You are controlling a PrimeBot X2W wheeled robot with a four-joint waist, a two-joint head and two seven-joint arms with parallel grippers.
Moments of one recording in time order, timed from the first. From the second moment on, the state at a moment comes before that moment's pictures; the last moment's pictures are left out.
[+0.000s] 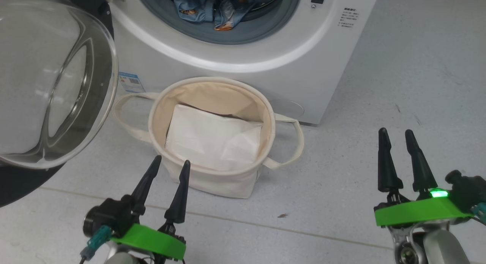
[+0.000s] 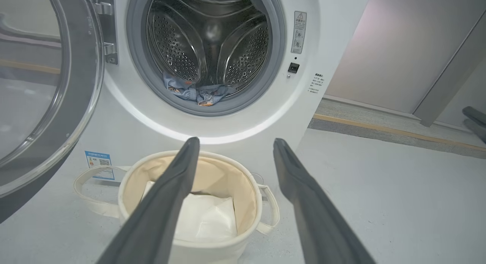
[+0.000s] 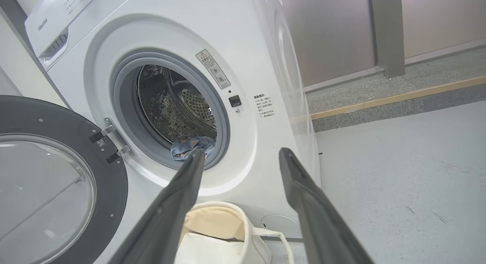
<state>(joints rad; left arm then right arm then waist) -0.19 0.11 -0.23 0.19 -0.30 -0.12 -0.25 -0.13 -0.05 0.01 0.08 0.43 0.13 -0.25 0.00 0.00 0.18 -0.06</state>
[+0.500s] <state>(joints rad) -0.16 0.09 -0.18 0.27 -0.28 -0.12 -0.25 -0.11 -0.05 0.02 0.12 0.39 0.13 -0.25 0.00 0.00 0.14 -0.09</state>
